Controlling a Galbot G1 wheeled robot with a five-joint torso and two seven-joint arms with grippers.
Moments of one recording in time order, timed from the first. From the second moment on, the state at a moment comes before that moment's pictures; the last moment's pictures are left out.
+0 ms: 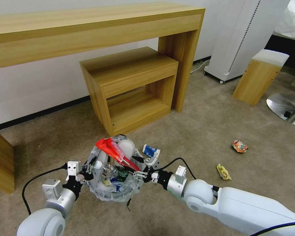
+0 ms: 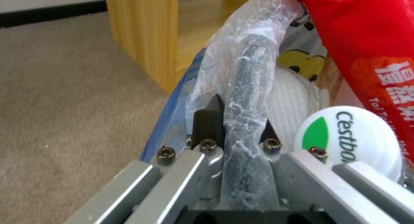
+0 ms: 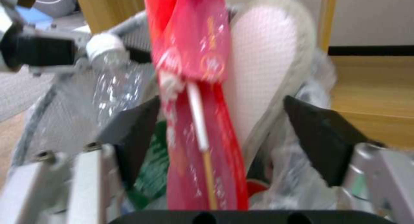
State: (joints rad) left arm 1.62 -1.25 -0.68 -2.20 -0.44 0.40 0.07; right arm -0.53 0.76 -0.78 1.85 0.86 0.19 0.04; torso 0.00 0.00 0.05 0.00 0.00
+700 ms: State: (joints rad) left arm 1.63 -1.19 -0.68 -2.16 -0.48 0.45 0.05; right arm -0.60 0.78 -0.50 1.88 0.97 0.15 0.14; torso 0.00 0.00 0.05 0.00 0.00
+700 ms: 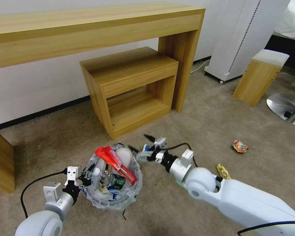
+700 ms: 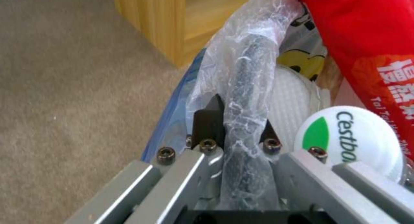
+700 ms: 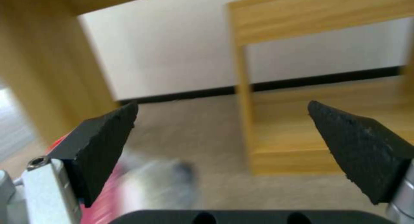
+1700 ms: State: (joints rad) left arm 1.64 -1.17 -0.68 -2.18 -0.50 0.44 0.06; right arm -1.12 0.73 0.30 1.85 0.90 0.15 0.19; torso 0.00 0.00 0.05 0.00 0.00
